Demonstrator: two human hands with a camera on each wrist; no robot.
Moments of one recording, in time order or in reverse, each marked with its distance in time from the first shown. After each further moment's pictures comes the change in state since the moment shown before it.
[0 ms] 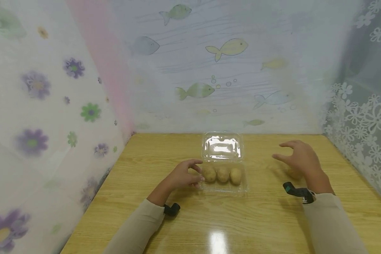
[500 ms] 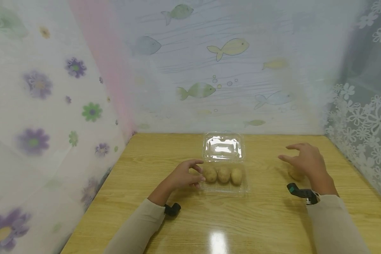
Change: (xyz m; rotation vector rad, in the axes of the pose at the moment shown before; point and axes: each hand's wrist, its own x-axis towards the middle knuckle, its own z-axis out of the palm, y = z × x) left_hand 0.003 -0.004 0.000 -0.015 -0.003 0.014; right_hand -0.003 0.018 0.006 -0.002 0.051 0.060
